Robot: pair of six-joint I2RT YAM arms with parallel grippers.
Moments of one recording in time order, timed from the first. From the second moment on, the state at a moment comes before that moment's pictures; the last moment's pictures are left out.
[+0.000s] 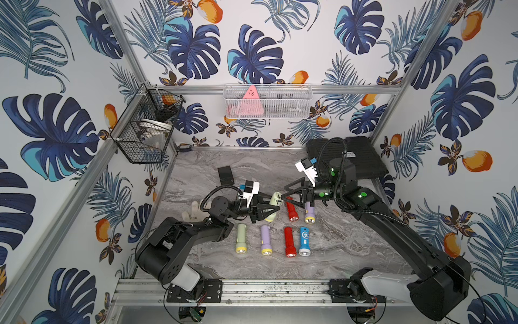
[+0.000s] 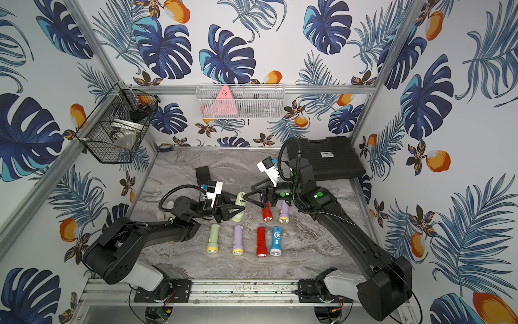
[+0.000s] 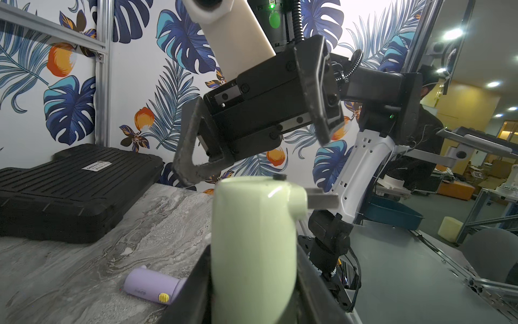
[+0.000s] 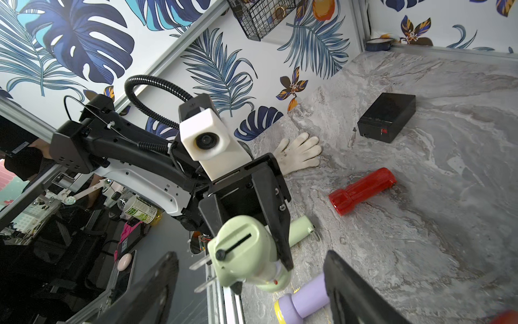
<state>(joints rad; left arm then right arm) -0.46 1.53 0.53 1.40 0.96 -0.55 0.49 1.24 1.11 -0.29 -0.90 0.22</state>
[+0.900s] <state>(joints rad) -0.46 1.51 0.55 1.39 1.01 -0.58 0.51 1.29 1.08 -0.19 -0.95 0.24</state>
